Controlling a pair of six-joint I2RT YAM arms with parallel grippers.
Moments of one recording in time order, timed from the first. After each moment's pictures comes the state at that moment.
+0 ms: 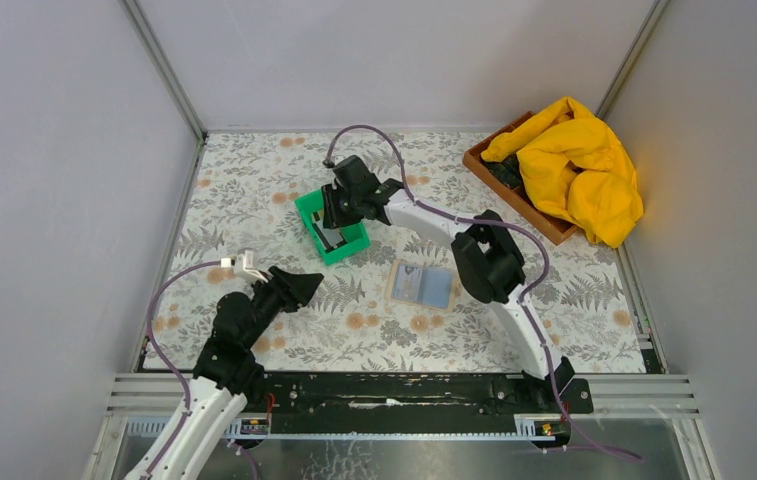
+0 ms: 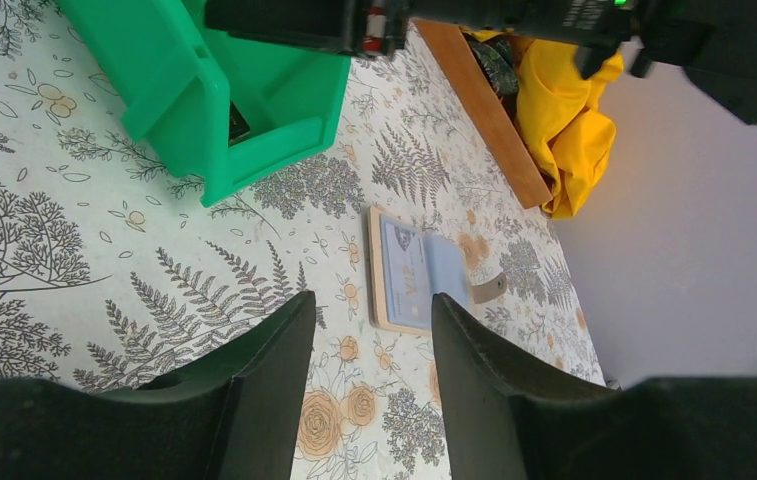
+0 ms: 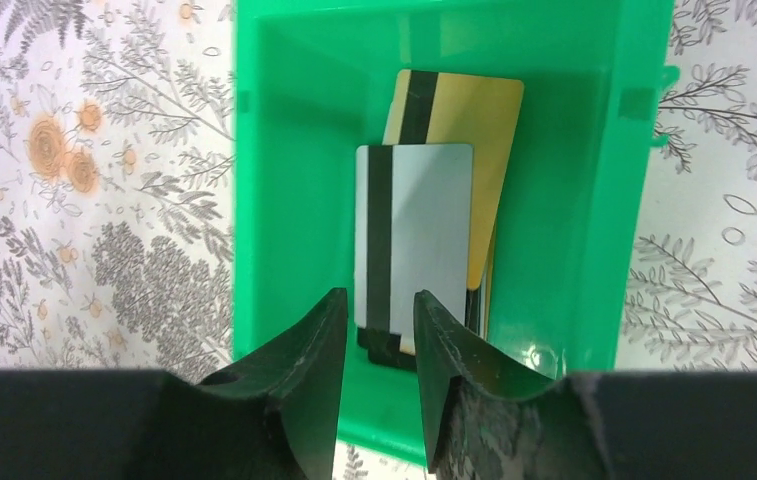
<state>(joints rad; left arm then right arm) -0.35 0.23 0.07 0.03 0.16 -0.80 0.79 2.37 1.98 -0.38 -0.17 0.44</state>
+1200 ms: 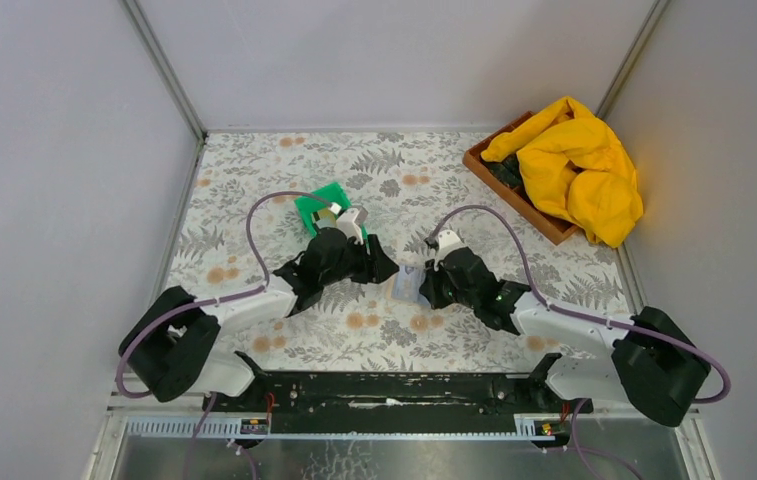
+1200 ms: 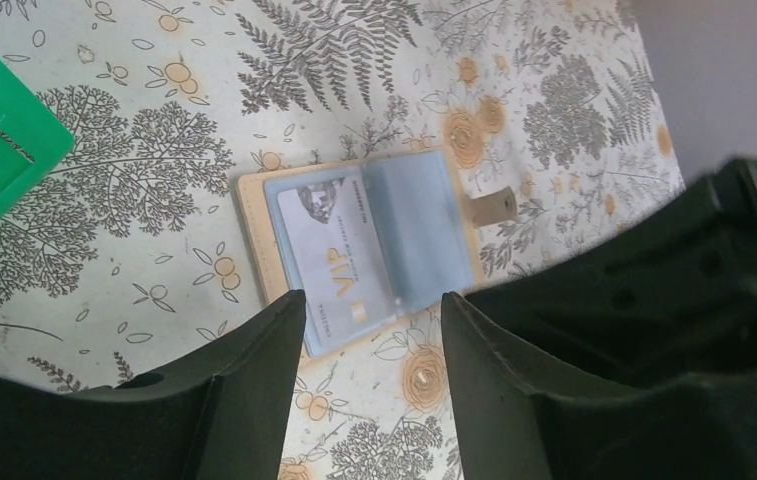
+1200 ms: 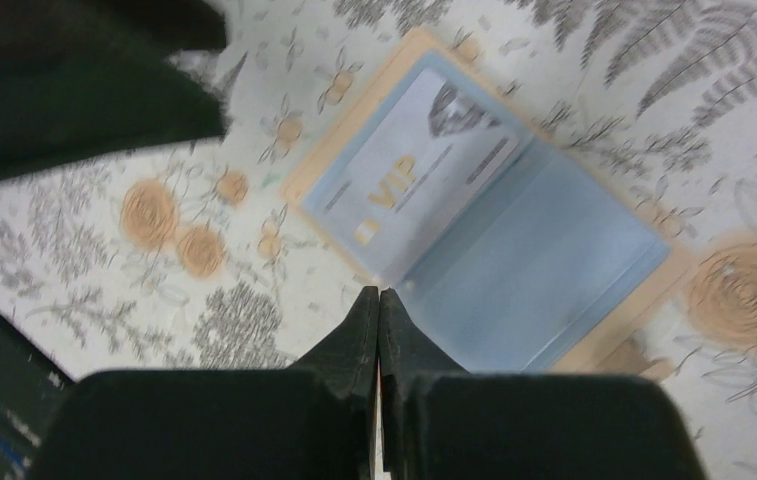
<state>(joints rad) -0.69 1.36 0.57 0.35 0.18 -0.64 0.80 1.24 0.54 0.04 0.03 0.37</state>
